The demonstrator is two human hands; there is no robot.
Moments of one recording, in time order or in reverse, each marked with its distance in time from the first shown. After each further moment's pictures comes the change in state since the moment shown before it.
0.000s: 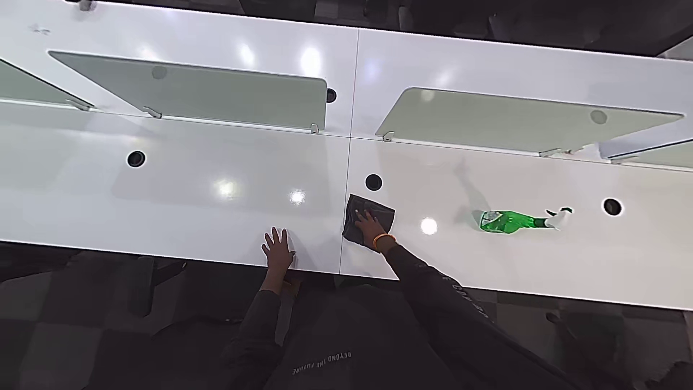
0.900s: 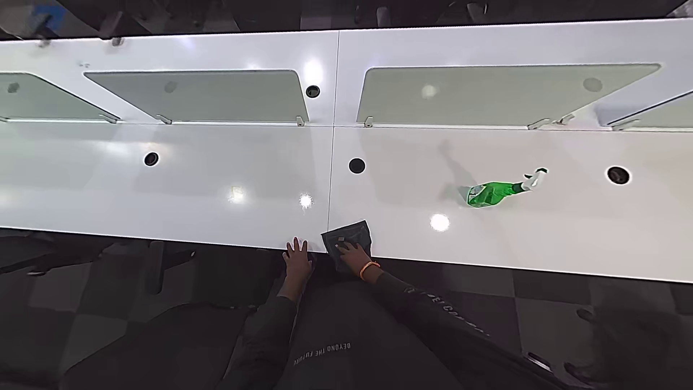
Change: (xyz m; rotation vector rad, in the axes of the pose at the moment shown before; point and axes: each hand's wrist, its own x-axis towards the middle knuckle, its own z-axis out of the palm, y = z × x) left_hand -0.125 0.085 0.076 0.090 -0.094 0.086; right_hand -0.124 -0.030 0.140 -0.100 -0.070 -0.305
